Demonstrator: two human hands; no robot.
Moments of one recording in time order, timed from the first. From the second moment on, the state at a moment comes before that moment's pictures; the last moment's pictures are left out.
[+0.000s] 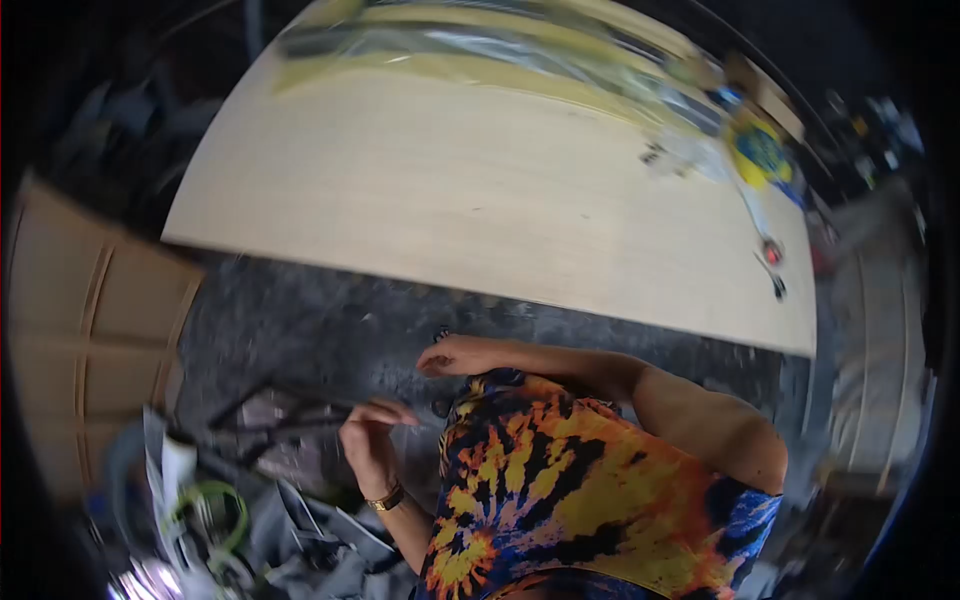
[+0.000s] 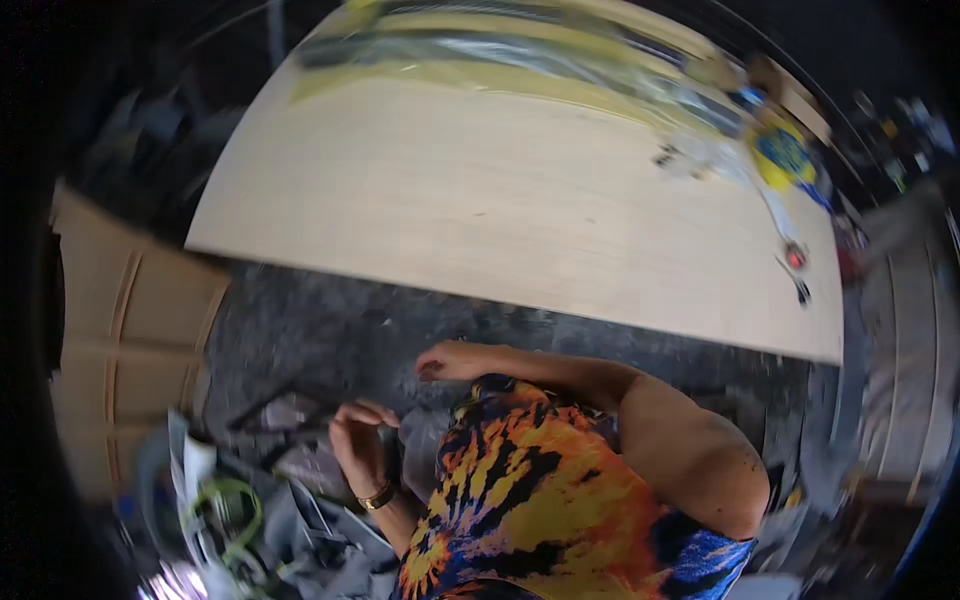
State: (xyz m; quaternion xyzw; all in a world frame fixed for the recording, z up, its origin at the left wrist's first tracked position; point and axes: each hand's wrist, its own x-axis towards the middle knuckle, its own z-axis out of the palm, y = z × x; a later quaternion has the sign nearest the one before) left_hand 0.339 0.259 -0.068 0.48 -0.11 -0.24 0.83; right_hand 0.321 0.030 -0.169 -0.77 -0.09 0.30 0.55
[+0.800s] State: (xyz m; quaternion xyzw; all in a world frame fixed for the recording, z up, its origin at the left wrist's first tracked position) left_hand 0.468 0.246 -0.229 0.72 -0.16 -0.21 0.64; right_hand 0.349 -0.087 -0.180 -0.85 0.06 -0.06 0.51
